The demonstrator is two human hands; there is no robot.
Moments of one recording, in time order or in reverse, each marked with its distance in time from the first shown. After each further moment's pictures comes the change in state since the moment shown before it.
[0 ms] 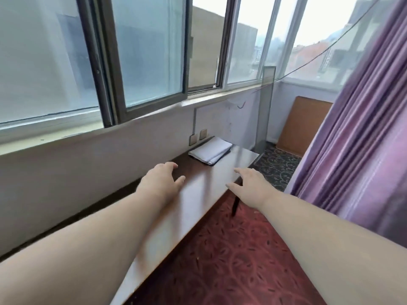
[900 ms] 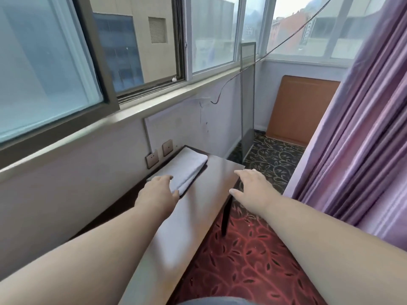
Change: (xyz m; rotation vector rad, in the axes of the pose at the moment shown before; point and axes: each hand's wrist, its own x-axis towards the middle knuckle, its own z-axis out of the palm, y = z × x) left_hand 0.360 0.122 0.214 0.098 -0.095 0.001; right_hand 0.309 0.238 0.004 -0.022 -0.020 0.112
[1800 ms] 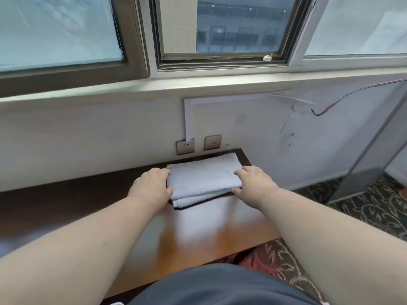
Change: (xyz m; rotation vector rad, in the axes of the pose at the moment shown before) left_hand 0.163 0.051 0.092 0.182 0.059 -0.615; right_hand 0.389 0.060 0.066 -0.261 -0.368 -0.690
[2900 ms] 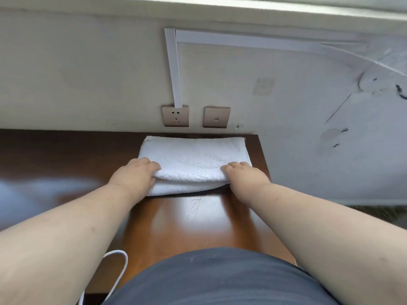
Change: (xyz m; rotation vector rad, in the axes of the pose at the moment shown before) left_hand 0.089 0.029 0.176 0.126 -0.140 -0.126; right_hand 0.183 0.099 0.139 -0.177 -0.070 -0.432
